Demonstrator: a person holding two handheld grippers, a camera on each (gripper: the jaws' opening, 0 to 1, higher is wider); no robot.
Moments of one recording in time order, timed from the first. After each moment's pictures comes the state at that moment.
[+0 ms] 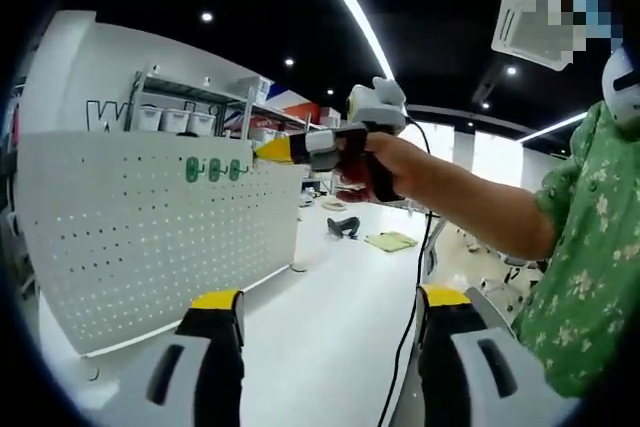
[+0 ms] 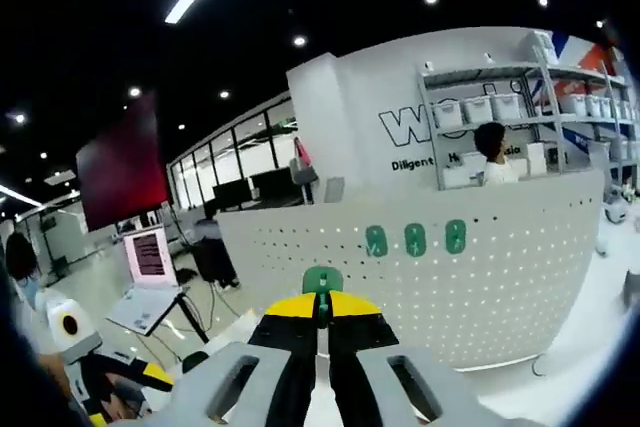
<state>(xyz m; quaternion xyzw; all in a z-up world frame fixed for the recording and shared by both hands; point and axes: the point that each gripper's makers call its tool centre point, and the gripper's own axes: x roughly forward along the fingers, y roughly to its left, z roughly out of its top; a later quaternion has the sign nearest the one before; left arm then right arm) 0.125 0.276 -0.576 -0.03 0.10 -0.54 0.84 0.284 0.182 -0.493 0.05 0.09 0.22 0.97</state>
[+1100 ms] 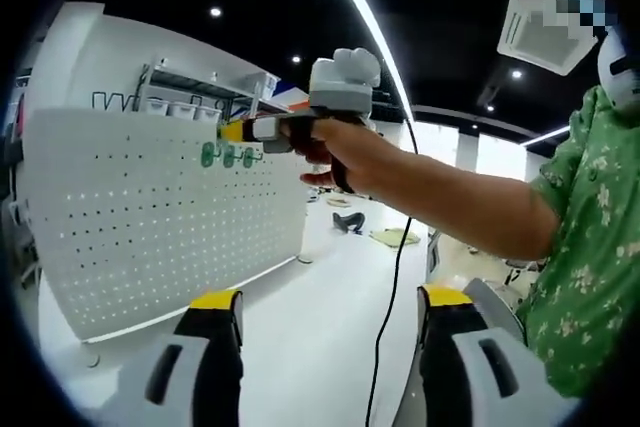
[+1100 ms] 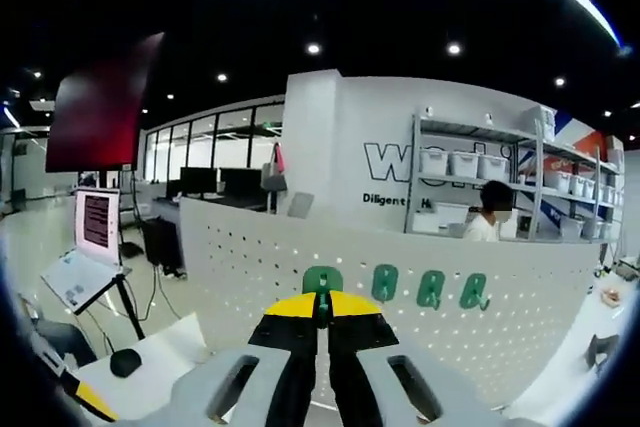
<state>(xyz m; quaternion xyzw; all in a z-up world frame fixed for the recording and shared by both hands) 0.134 0.299 -0.597 -0.04 0.11 -0.53 0.84 0.345 0.230 -0.496 -0.05 0.03 0.16 0.99</state>
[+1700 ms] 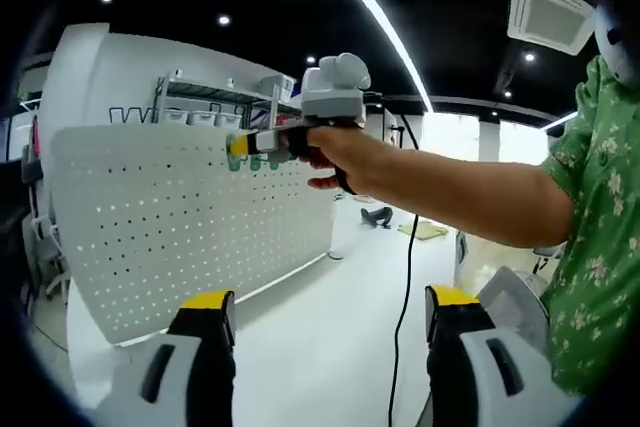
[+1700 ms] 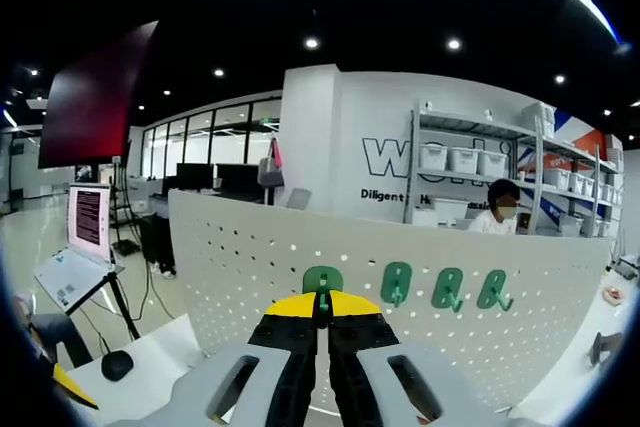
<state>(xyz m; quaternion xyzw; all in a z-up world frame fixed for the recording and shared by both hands) 0.146 0.321 -0.599 0.01 0.10 -0.47 0.88 0.368 0.240 -0.512 -0.05 0.04 0.15 0.99</state>
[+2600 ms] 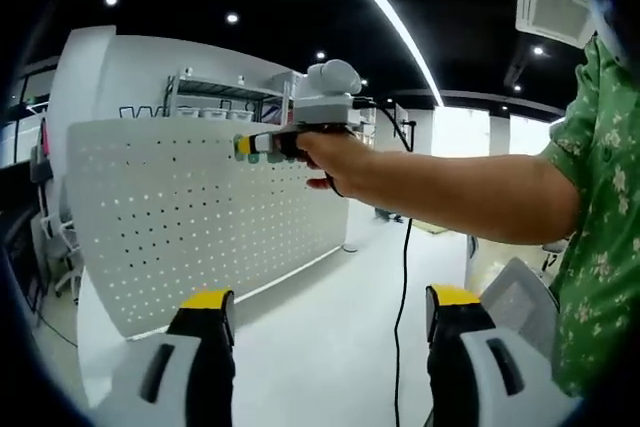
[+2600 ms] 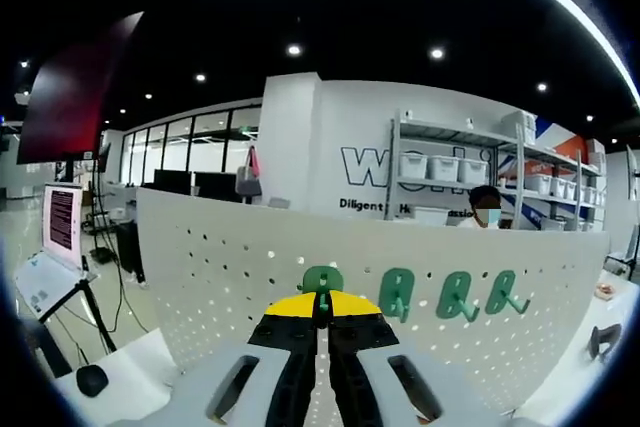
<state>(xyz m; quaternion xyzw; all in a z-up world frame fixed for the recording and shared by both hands) 0.155 0.338 -0.612 0.01 0.11 -0.46 0.88 0.402 0.238 -0.518 -0.05 0.01 0.10 0.99</state>
